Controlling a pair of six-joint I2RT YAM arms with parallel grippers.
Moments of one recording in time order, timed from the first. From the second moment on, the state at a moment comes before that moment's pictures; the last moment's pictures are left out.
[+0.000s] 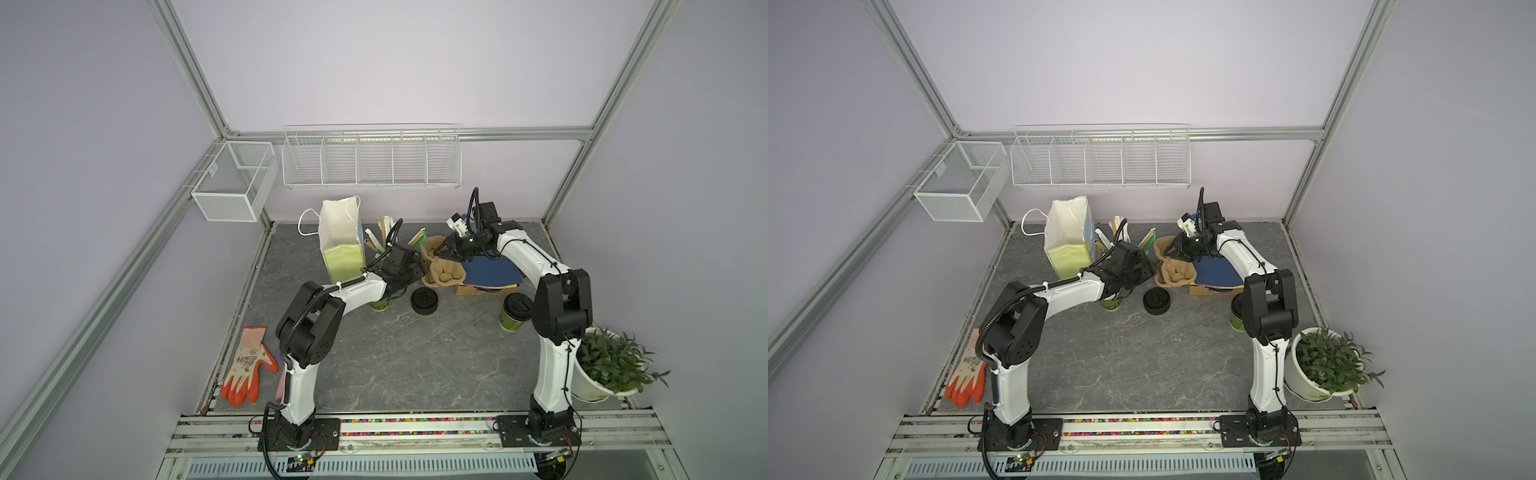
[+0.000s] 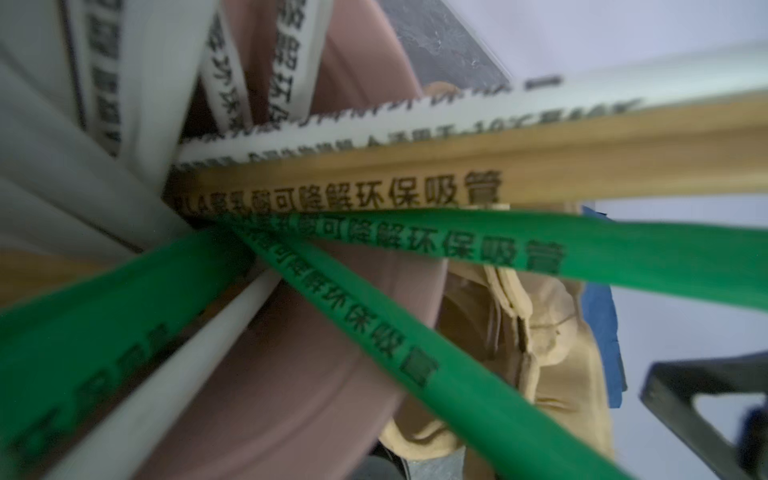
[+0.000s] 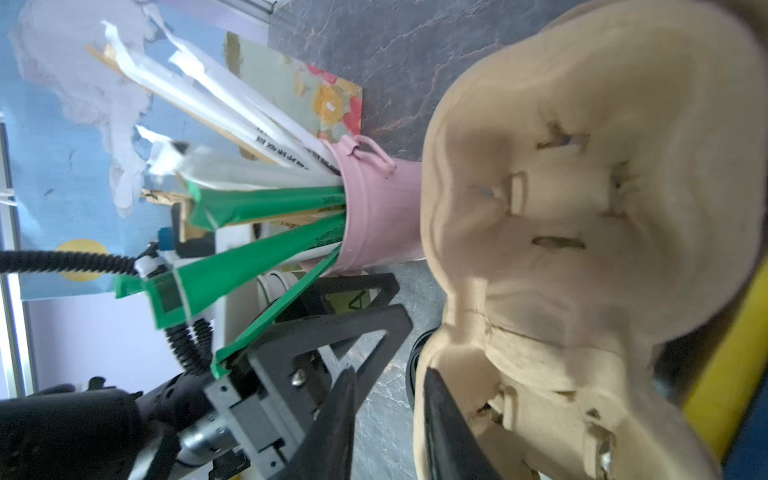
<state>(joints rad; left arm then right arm) -0.69 2.00 1.36 -0.06 0.00 -0.99 0.26 2.07 1.79 -0.75 -0.77 0.34</state>
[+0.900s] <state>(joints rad) -0.69 1.95 1.36 -0.01 0.01 -0.99 0.35 1.93 1.70 -0.91 -0.29 0.26</state>
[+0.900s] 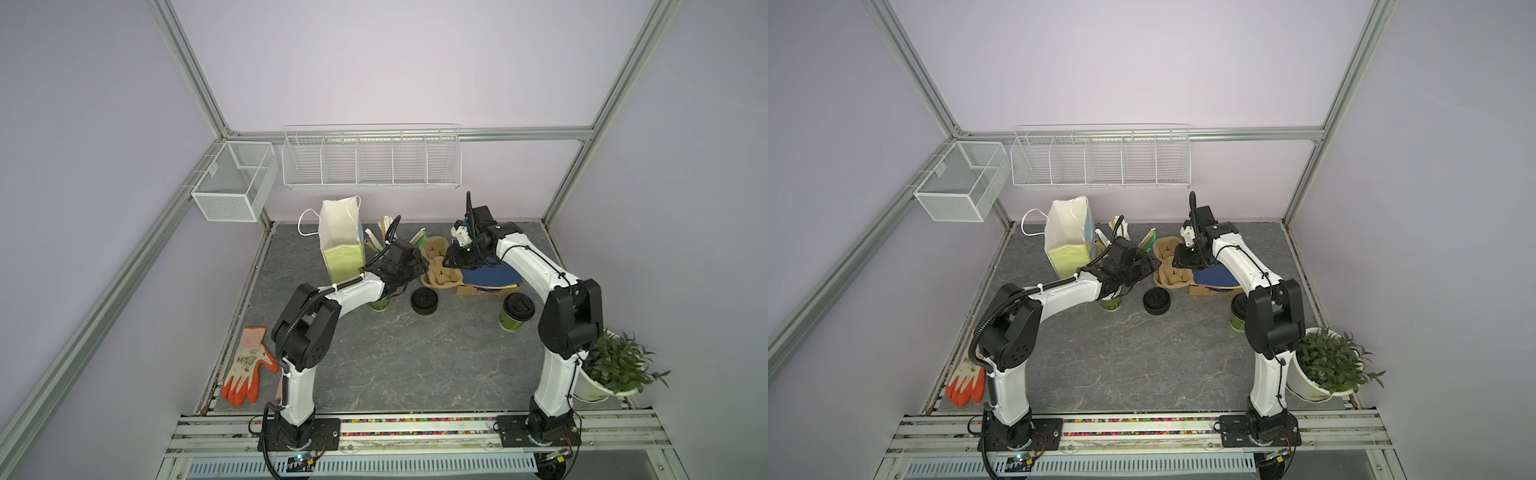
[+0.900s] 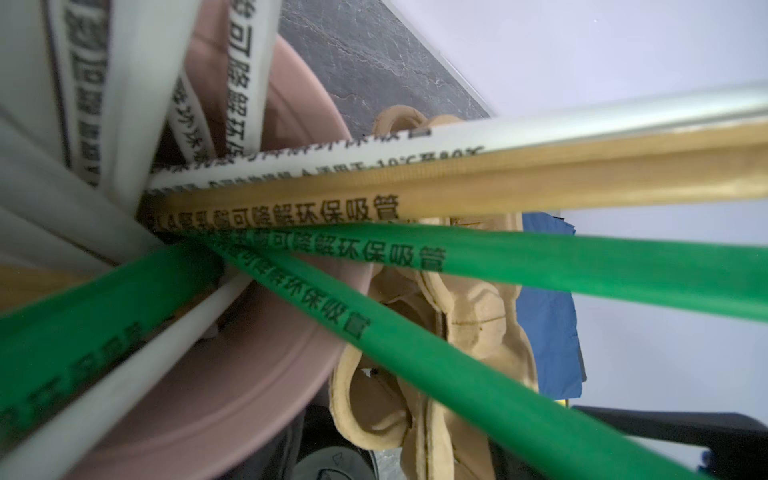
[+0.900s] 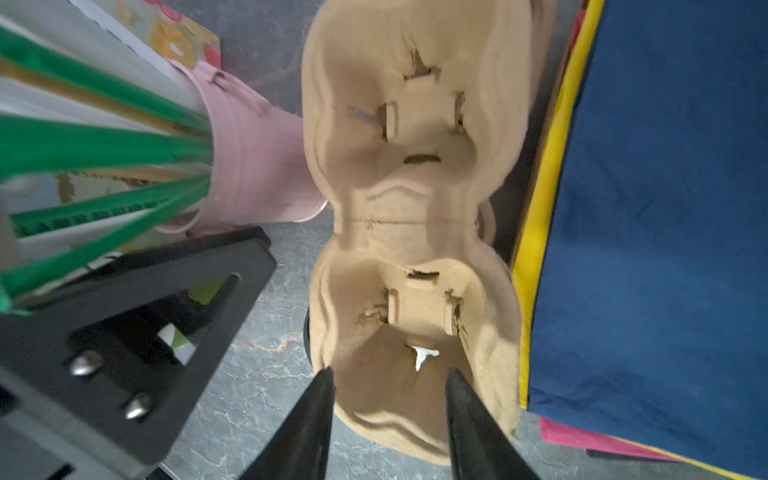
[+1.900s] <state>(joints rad) -0.70 1.81 1.24 0.01 -0.05 -1.00 0.58 1.90 1.64 -0.84 -0.03 0.26</state>
